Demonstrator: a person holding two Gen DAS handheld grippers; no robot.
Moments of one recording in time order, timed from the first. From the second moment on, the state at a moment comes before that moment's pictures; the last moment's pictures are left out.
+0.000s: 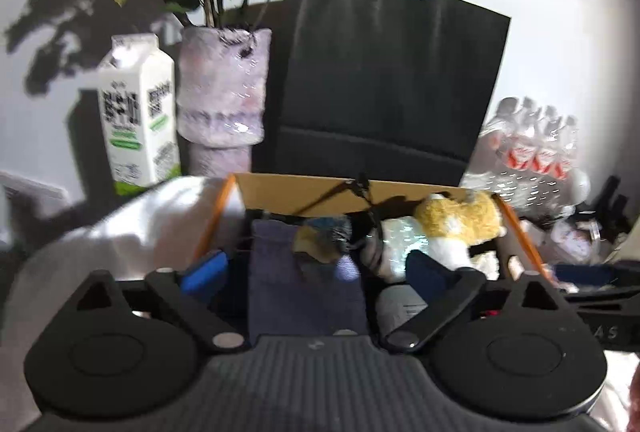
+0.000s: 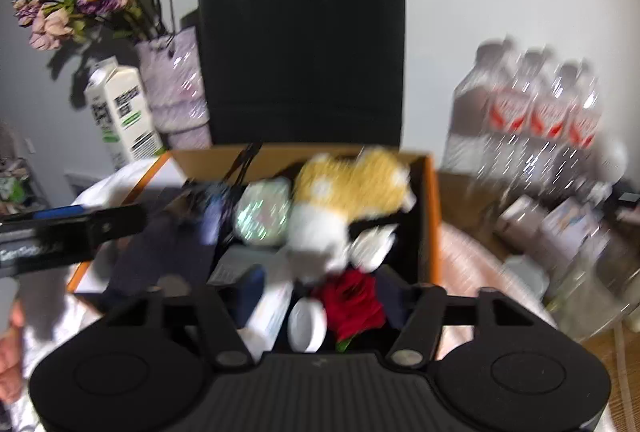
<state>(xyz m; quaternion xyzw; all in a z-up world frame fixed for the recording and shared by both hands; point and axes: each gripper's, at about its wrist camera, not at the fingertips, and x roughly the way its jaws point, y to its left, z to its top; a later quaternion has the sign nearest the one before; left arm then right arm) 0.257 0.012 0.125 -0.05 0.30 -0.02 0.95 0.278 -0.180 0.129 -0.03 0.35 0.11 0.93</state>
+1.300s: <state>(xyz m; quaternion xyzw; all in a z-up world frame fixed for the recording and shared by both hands) -0.035 -0.010 0.073 0.00 0.25 -0.07 0.96 -0.027 -0.259 0.080 -0.01 0.24 0.11 0.96</state>
